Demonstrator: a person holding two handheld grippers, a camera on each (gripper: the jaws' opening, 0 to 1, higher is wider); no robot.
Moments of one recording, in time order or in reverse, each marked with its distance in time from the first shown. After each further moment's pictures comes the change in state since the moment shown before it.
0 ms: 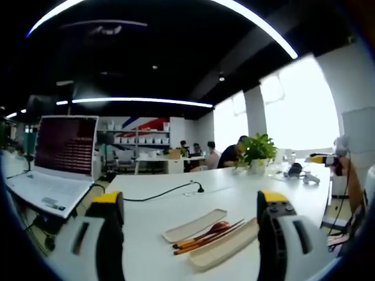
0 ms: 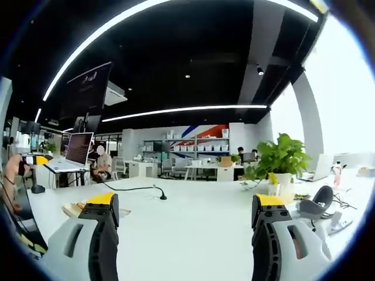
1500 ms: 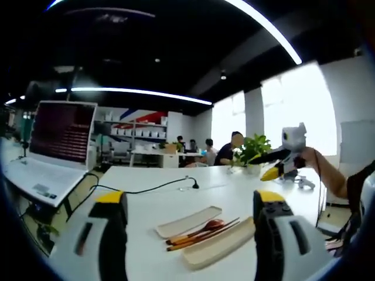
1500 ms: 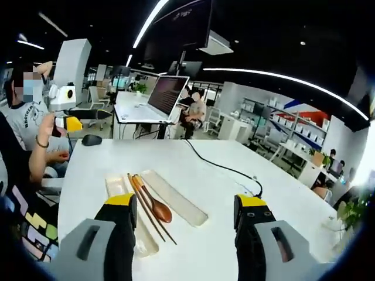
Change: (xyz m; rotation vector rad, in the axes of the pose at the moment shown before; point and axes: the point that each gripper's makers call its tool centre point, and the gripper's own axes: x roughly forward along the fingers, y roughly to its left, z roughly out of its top) left arm 0.005 0.001 -0.013 -0.068 0.032 -0.020; right arm 0.164 0.224 -0.045 -0.318 0.389 0.753
